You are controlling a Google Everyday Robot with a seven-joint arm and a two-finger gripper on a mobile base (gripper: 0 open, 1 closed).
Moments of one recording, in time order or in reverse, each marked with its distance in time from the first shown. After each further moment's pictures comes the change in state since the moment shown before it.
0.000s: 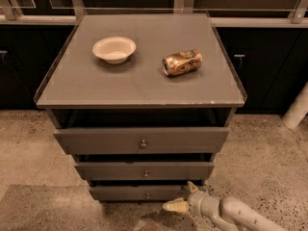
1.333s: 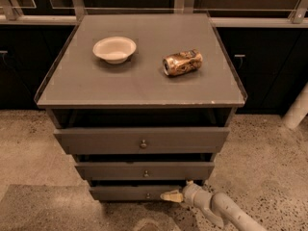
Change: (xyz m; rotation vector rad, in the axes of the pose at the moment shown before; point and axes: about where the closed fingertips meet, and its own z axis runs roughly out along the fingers) arm 0.011 -0.061 0.066 0.063 -0.113 -0.125
